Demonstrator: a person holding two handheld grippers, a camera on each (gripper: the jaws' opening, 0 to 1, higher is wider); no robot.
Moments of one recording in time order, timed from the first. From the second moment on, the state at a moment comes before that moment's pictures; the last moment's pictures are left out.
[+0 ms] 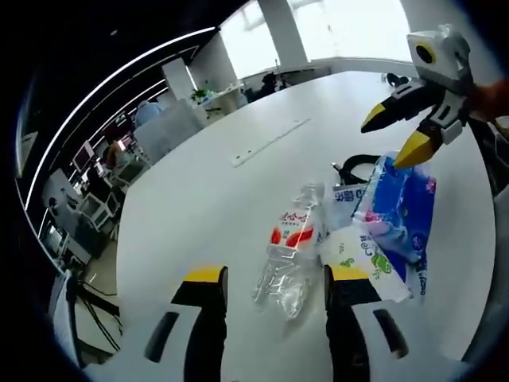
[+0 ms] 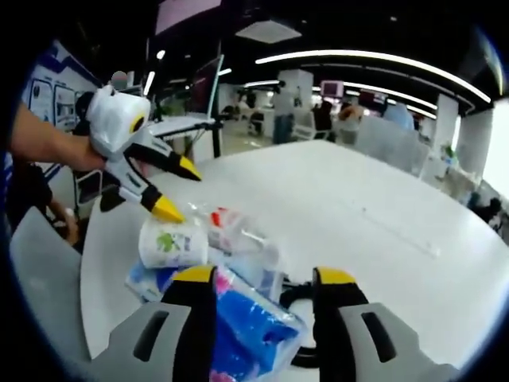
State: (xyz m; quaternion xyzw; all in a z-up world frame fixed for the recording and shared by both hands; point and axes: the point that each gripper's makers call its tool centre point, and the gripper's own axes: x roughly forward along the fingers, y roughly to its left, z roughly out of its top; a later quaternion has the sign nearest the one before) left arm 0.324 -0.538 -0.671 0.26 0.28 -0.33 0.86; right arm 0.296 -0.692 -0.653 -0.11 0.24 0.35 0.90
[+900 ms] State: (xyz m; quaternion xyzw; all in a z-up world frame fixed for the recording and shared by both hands) left arm 0.345 -0.569 -0.701 0.27 0.31 -0.38 0.83; right arm 0.315 -0.686 -0.668 -0.10 0.25 0.36 0.89
